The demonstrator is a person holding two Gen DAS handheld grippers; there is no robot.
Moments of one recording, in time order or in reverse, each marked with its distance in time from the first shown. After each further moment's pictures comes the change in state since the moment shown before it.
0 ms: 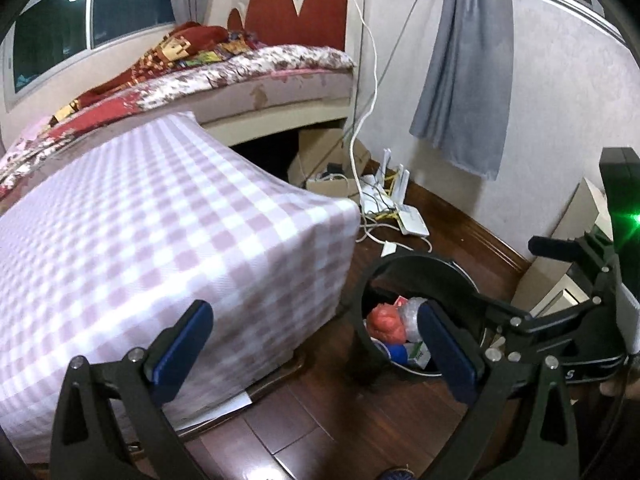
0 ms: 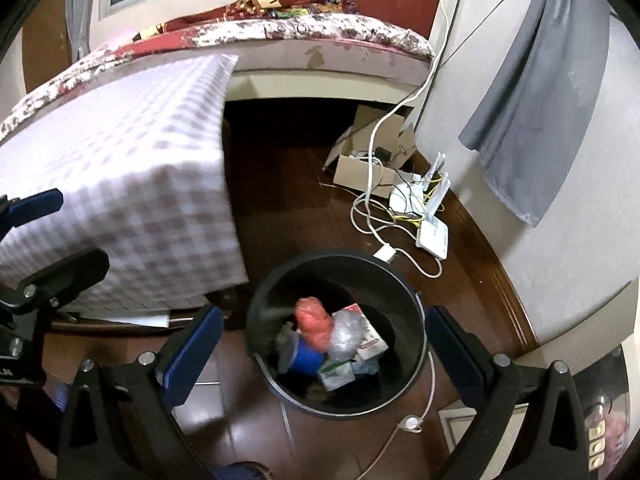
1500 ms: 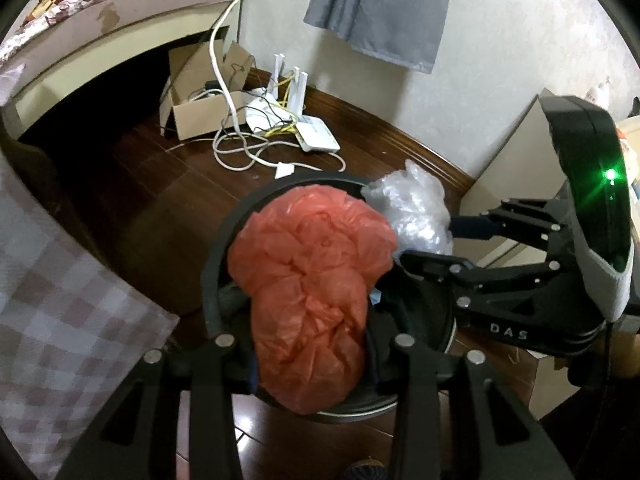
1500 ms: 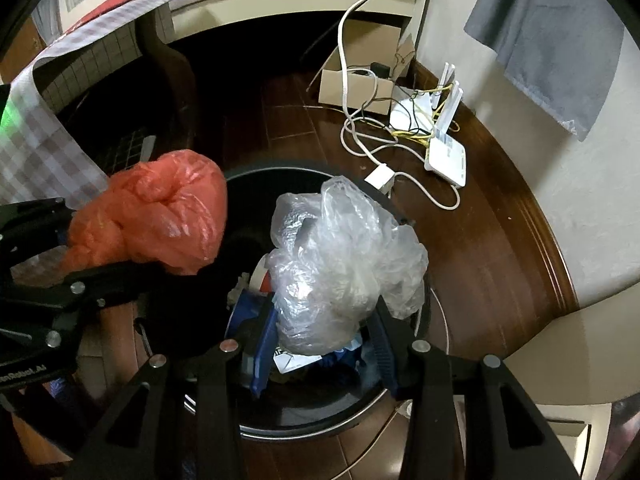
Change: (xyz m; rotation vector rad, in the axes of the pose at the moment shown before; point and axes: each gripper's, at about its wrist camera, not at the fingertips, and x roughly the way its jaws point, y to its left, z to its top) left arm 0.166 -0.096 -0.013 0.162 0.314 -0.344; right arm 0.145 -0.094 -0.046 0.054 0.234 0.086
